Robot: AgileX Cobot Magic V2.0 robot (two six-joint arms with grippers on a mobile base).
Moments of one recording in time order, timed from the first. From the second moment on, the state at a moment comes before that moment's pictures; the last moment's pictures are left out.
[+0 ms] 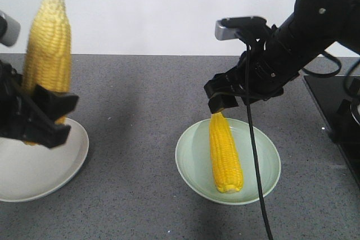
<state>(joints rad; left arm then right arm) -0.64 1.02 -1.08 0.29 0.82 -0.21 0.40 1.63 -1.51 0.20 1.11 -0.10</state>
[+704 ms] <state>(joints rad) -0.25 1.36 -1.19 0.24 1.04 -0.14 0.56 1.22 -1.16 0.05 1.01 -0.06</state>
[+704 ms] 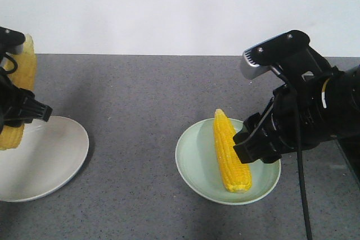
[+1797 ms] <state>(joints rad) -0.23 1.69 -1.19 0.21 1.07 -0.13 0.56 1.22 -1.16 0.05 1.01 -0.05</state>
